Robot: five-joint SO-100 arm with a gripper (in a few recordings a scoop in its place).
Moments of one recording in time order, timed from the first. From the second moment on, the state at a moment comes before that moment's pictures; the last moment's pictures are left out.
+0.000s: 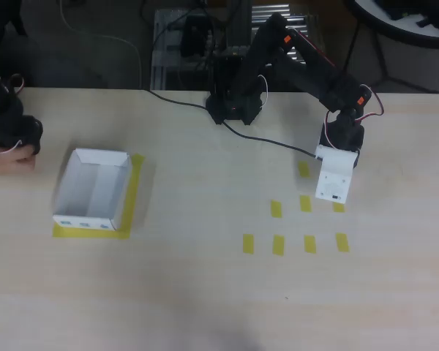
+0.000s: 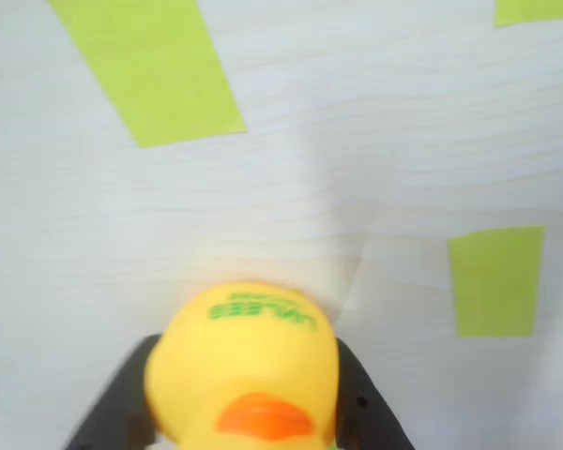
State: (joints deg) arm -57.9 68.0 89.0 69.5 -22.3
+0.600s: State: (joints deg) arm -55.3 69.7 86.0 71.4 -18.4
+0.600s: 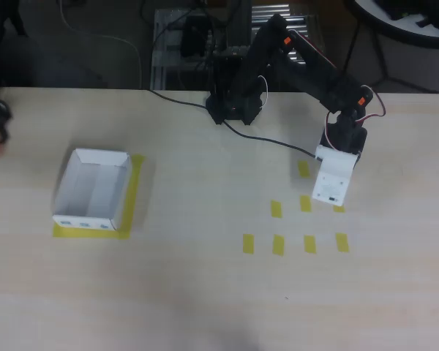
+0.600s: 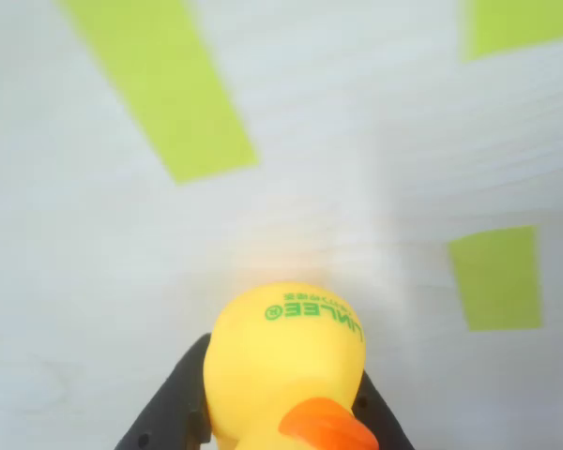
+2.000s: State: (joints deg) arm 47.1 86.0 79.9 47.5 -17.7
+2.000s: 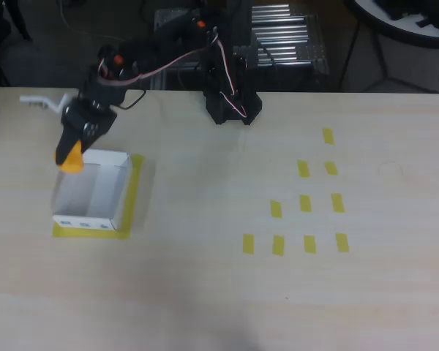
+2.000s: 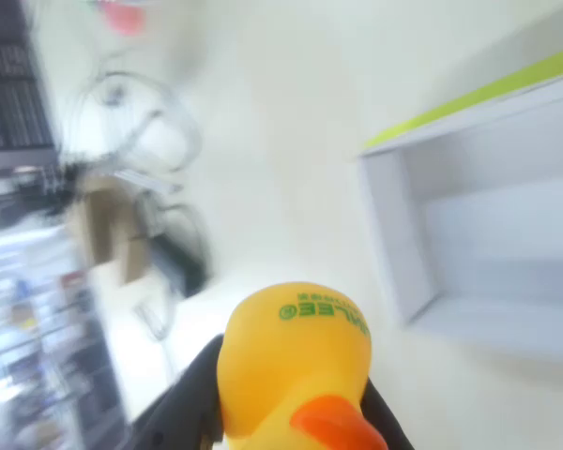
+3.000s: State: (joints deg) arm 47.5 64.4 78.5 39.7 -33.0
